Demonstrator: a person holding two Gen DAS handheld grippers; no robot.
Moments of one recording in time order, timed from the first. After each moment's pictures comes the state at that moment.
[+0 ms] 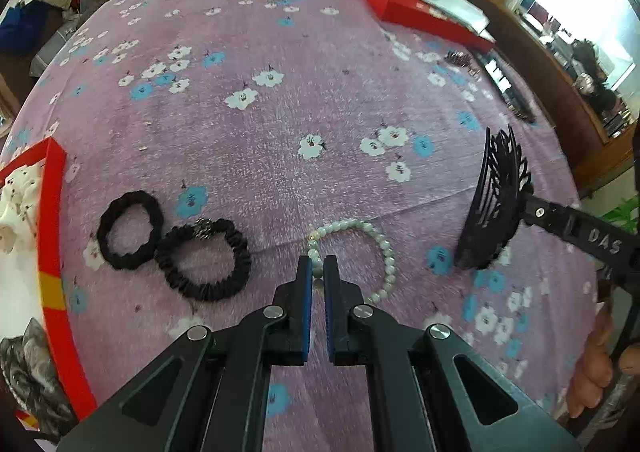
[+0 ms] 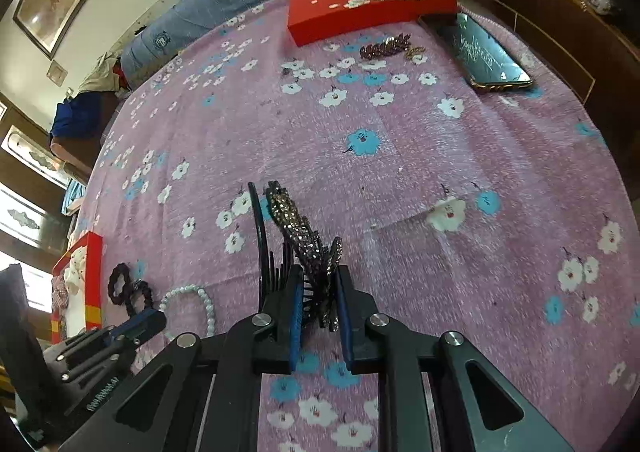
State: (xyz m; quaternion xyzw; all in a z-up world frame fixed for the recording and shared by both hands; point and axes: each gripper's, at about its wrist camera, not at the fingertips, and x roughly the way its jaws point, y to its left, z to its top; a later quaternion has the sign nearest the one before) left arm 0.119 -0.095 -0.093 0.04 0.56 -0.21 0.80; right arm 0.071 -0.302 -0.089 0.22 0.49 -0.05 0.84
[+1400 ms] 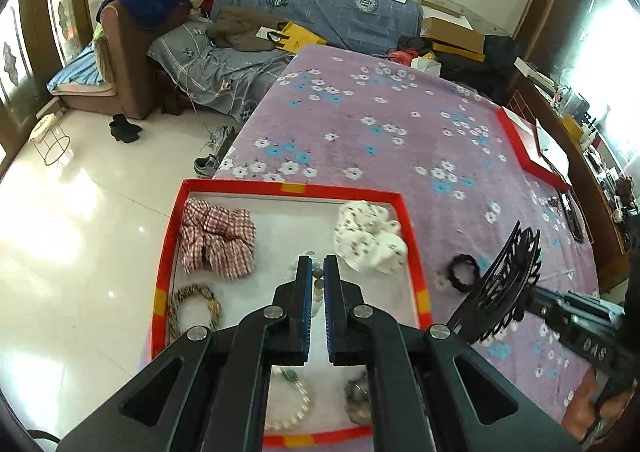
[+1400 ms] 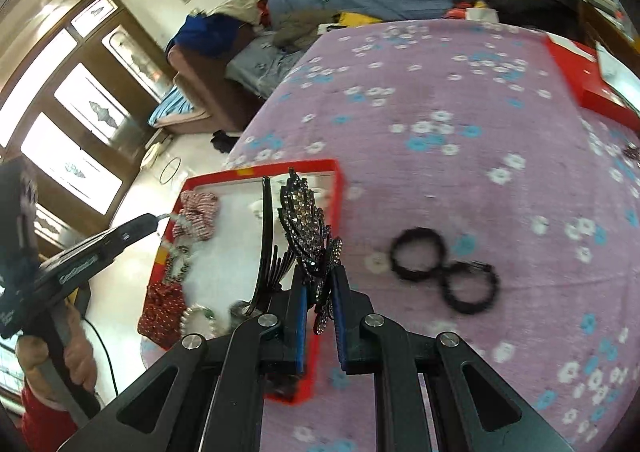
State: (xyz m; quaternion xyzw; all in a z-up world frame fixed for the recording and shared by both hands) left arm 0.147 0.237 0.009 -0.05 0.48 -0.07 0.87; right arm 0.113 0.005 -0.022 0.12 0.48 0.16 0.85
